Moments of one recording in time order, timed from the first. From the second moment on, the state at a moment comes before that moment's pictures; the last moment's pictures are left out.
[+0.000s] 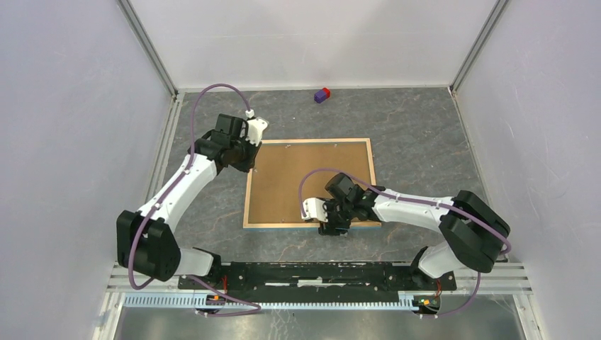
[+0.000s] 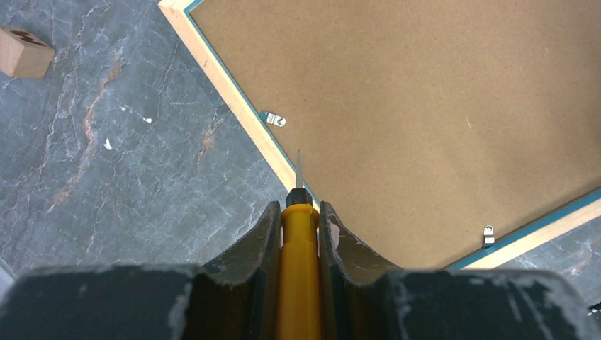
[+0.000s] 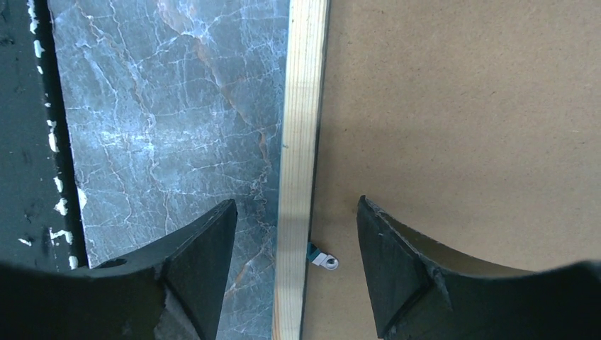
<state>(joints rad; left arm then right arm) -0.31 1.35 1.10 -0.67 0.10 0.26 0.90 1.47 0.74 -0.33 -0.34 -0.69</state>
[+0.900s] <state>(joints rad) -0.34 1.45 1.03 -0.53 0.00 0.27 0.90 1.46 0.68 -0.24 -0.38 -0.71</state>
